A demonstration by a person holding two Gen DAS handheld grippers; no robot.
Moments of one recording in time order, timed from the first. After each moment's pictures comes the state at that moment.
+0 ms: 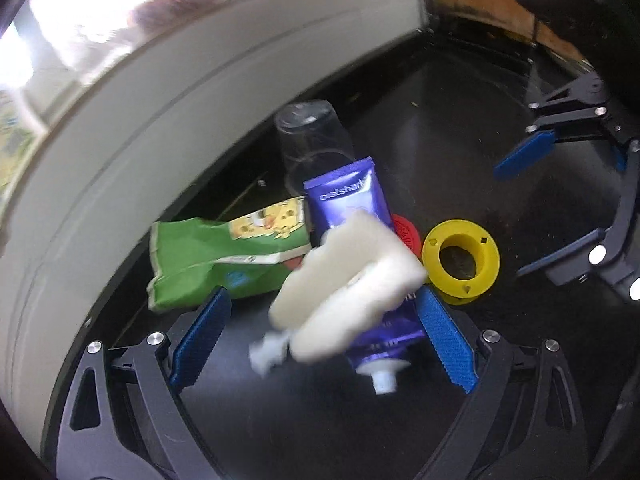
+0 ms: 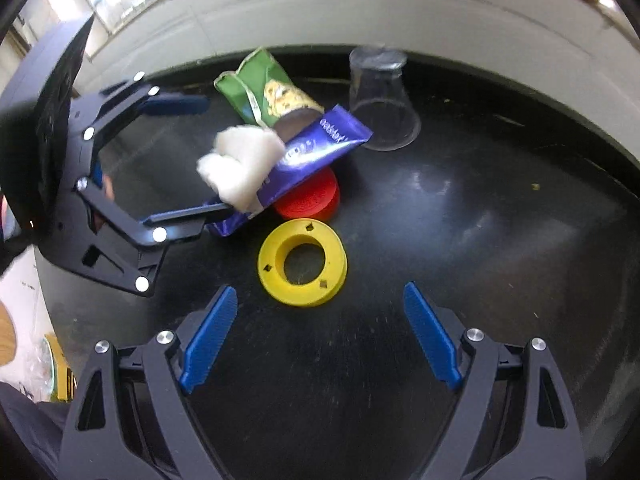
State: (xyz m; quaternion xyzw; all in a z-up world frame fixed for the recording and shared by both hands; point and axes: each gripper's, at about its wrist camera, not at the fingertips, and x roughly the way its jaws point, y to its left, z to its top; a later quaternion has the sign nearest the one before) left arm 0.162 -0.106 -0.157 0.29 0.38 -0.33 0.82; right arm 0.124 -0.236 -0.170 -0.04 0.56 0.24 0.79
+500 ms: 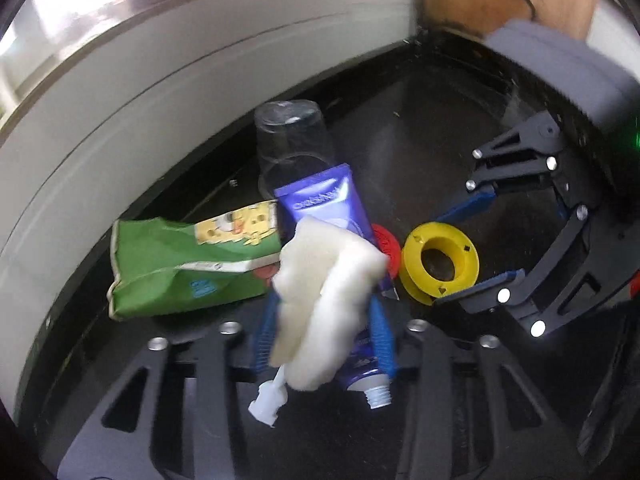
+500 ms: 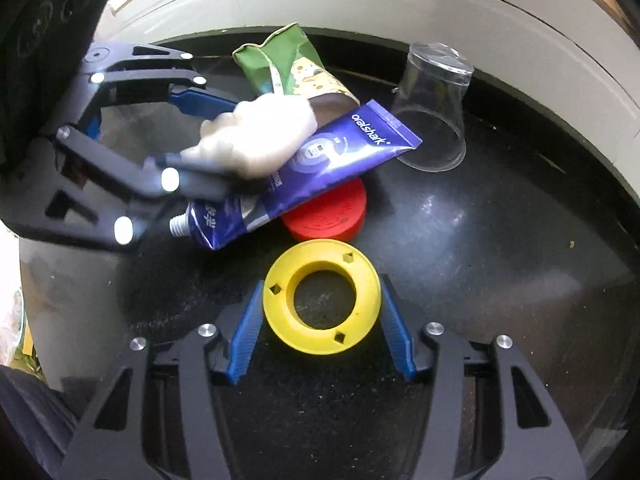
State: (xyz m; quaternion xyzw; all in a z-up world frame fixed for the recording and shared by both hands) left arm 0.171 -0.102 -0.159 0.22 0.40 -0.36 0.81; right arm 0.130 -0.214 -0.185 -0.11 0.54 0.27 0.79
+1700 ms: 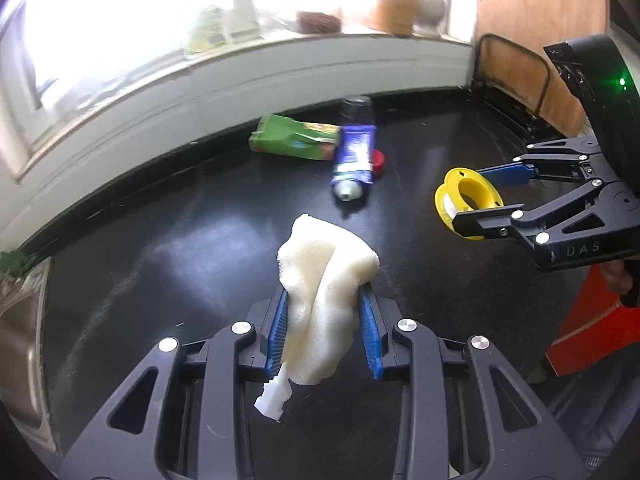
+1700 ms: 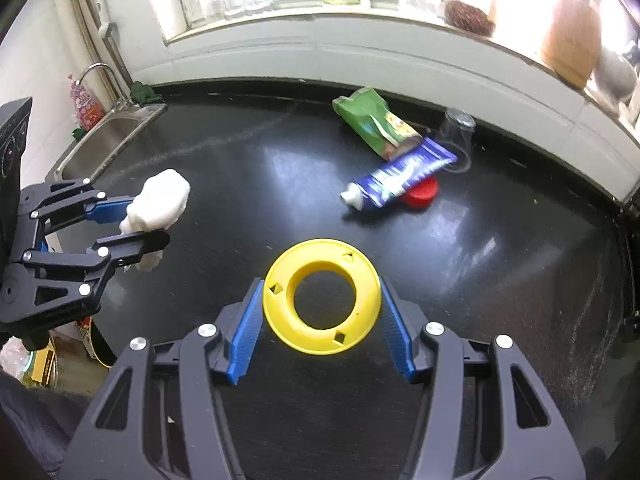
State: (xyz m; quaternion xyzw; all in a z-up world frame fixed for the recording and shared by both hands) left arm -0.056 0.013 -0.093 0.11 0.40 -0.17 0.90; right arm -0.021 -0.165 -0.074 -0.08 0.48 0.25 0.84
